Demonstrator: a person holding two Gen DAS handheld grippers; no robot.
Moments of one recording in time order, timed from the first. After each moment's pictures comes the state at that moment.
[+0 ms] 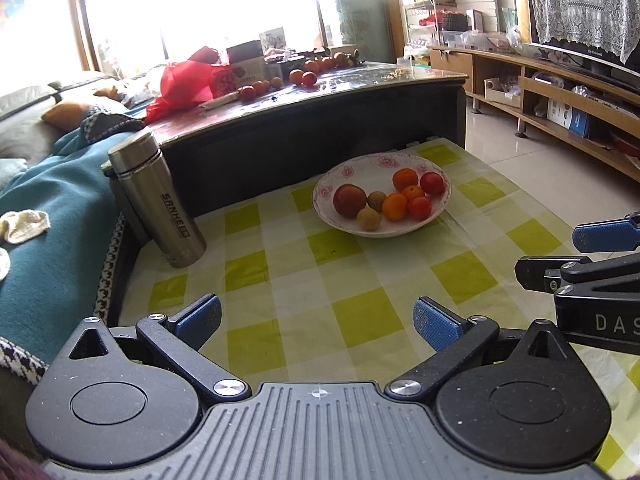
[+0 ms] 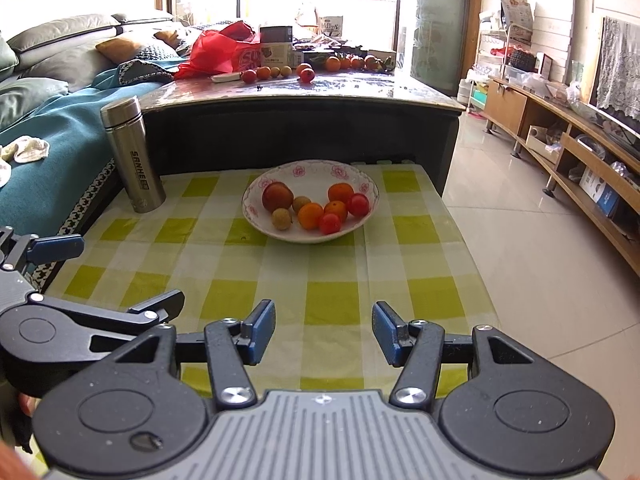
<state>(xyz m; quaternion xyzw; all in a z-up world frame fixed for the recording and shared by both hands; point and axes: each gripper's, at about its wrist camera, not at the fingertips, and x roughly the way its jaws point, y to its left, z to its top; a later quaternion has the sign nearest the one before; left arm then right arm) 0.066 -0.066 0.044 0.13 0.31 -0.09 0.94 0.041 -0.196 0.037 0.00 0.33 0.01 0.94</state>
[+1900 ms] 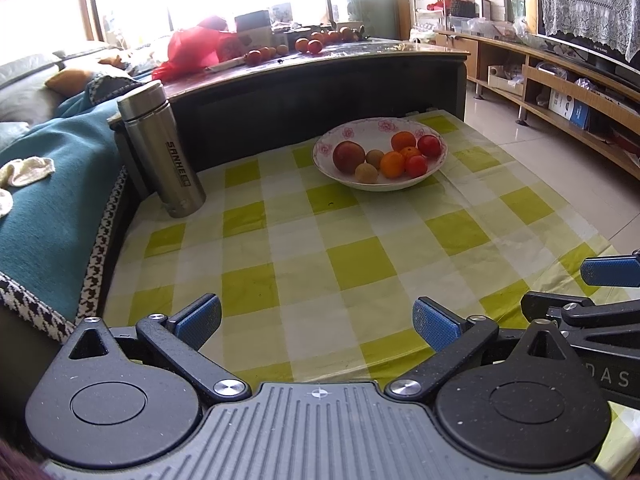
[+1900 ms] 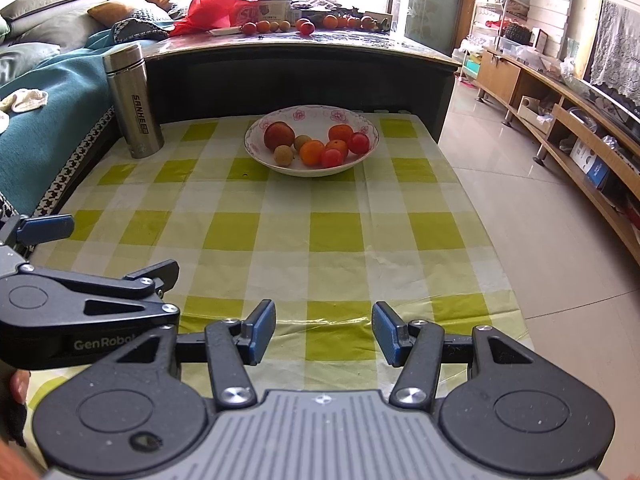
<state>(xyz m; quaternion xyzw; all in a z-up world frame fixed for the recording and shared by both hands) 0.042 -0.054 0.028 0.11 0.34 -0.08 0.93 0.011 -0.180 0.015 -0.01 0.38 -0.01 0.92</state>
